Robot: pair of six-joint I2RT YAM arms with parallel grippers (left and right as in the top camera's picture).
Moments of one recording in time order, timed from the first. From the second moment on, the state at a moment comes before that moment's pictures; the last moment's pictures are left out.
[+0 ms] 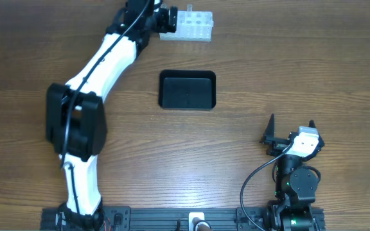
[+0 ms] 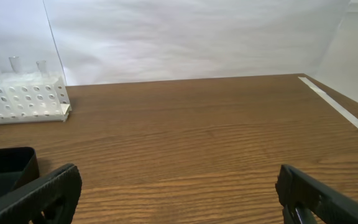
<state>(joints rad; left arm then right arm) -0.32 2.19 1.80 -0.25 -0.09 -0.13 0.03 0.02 0.01 -0.05 0.22 0.00</state>
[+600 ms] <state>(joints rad) -0.32 2.33 1.86 -0.12 -0.16 -0.17 0.03 0.02 0.01 -0.05 0.22 0.00</state>
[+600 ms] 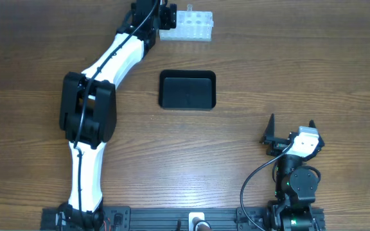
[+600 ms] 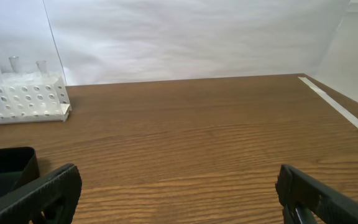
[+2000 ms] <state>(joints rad) -0.34 2.35 1.87 -0.09 -0.15 -0.18 0.03 0.02 0.01 -0.05 0.22 0.00</state>
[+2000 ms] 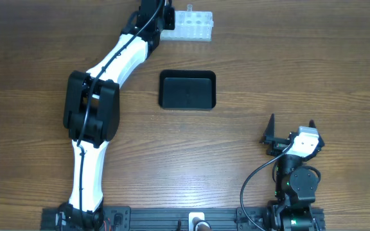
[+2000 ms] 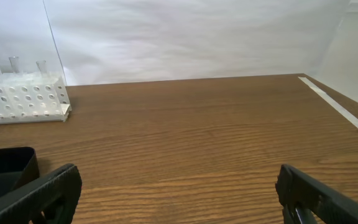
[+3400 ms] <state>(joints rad) -0.52 1.77 1.57 -0.75 -0.20 -0.45 0.03 0.02 0.01 -0.05 0.22 0.00</state>
